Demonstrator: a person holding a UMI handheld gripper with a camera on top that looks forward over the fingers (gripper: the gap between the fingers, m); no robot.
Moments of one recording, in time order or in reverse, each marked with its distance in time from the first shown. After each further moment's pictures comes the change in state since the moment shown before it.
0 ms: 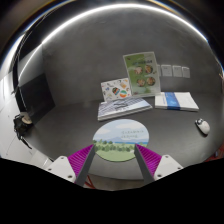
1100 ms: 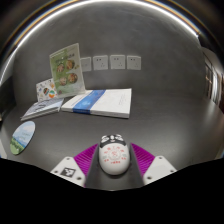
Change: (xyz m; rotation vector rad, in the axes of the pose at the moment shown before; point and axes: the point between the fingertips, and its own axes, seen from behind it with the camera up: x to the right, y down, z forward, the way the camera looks) arm 0.428 -0.024 0.026 -0.017 0.281 -0.031
